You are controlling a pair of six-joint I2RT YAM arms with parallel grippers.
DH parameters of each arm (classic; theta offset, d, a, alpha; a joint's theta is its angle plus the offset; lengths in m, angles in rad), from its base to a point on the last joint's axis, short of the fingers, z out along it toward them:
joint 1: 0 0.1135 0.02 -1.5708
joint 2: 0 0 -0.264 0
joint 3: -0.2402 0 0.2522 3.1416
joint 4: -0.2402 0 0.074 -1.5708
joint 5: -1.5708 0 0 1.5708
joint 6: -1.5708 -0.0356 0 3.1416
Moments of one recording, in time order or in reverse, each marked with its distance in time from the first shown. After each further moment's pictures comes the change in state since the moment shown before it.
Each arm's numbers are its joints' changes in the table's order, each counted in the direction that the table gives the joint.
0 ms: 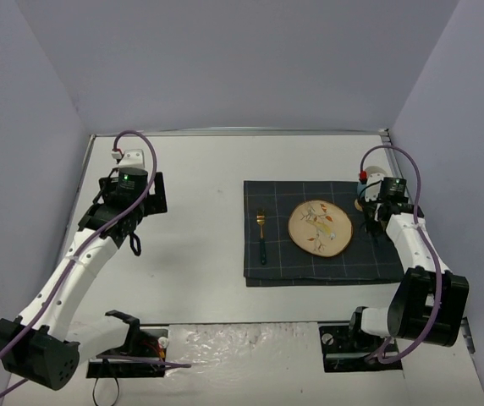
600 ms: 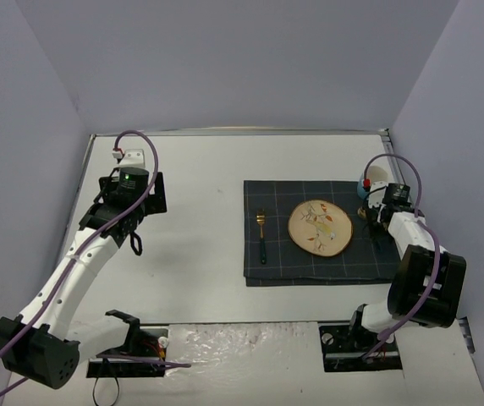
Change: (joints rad) left arm -0.011 0.000 0.000 -0.001 0.029 -0.011; right arm -0.101 0.122 0.058 0.118 0.047 0.064
